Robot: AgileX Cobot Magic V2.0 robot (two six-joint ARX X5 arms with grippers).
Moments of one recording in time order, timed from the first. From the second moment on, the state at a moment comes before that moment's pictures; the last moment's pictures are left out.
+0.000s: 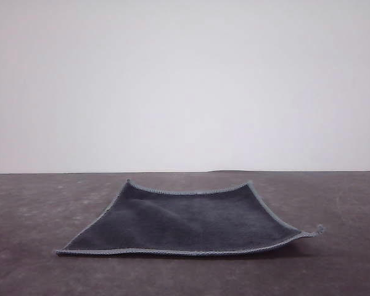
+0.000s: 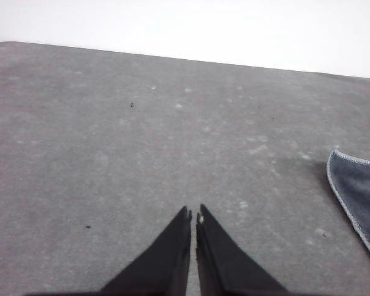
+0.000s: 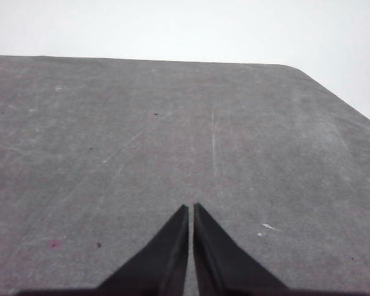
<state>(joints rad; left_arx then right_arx) -0.02 0.01 0.03 -0.18 0.03 -0.10 0.02 0.00 0.02 -0.17 0.16 0.01</state>
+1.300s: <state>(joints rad) -0.02 0.01 0.03 -0.18 0.03 -0.10 0.02 0.00 0.02 -0.17 0.16 0.01</state>
